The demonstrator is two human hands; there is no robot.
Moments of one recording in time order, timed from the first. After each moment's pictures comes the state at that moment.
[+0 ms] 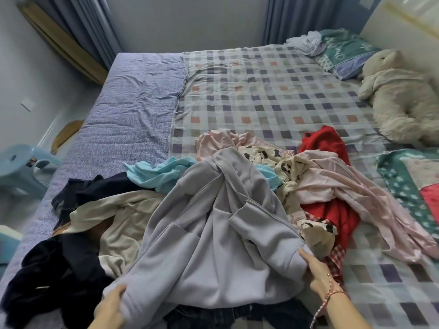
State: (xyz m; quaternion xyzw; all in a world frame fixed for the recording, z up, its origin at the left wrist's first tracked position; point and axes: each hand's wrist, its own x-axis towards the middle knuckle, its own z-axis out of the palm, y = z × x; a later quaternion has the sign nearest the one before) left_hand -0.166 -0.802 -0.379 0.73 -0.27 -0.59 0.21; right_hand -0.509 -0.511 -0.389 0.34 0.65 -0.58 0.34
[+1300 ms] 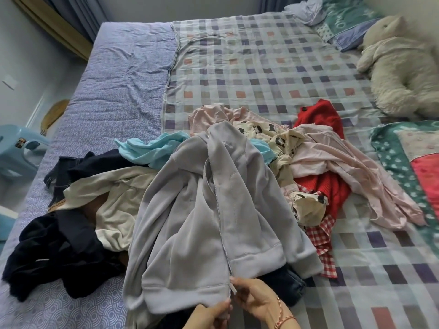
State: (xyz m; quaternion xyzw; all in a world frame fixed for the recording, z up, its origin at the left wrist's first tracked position) left_hand -0.239 -0.605 -0.431 0.53 -0.19 -0.78 -0.27; right_hand -0.349 -0.522 -0.360 0.28 0.52 -0.53 0.61
